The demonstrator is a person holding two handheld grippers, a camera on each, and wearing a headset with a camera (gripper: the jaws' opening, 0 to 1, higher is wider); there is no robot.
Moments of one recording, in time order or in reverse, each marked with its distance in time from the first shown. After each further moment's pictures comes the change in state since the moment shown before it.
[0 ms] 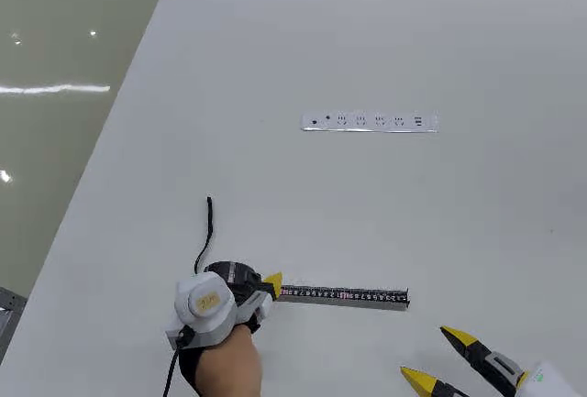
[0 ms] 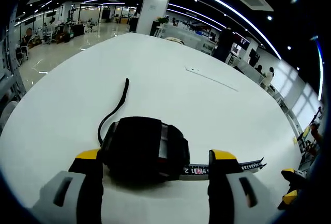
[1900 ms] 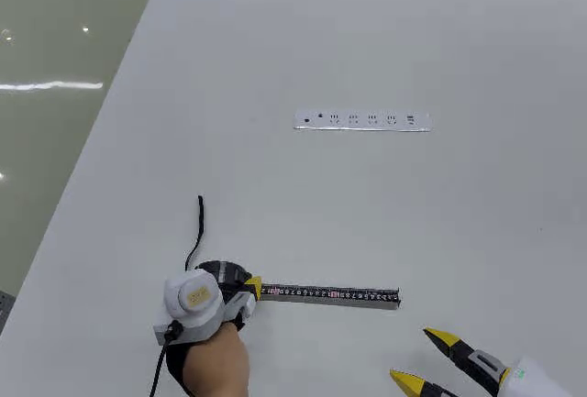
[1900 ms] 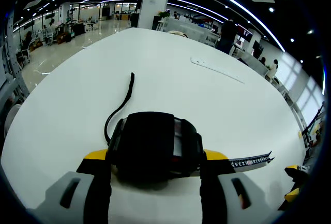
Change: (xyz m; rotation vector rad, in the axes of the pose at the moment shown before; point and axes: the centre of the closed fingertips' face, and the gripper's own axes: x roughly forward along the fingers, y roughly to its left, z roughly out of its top) left arm 0.003 0.011 -0.006 0.037 0.053 0.041; right arm 0.008 0.003 -0.008 -0.048 0.041 0.080
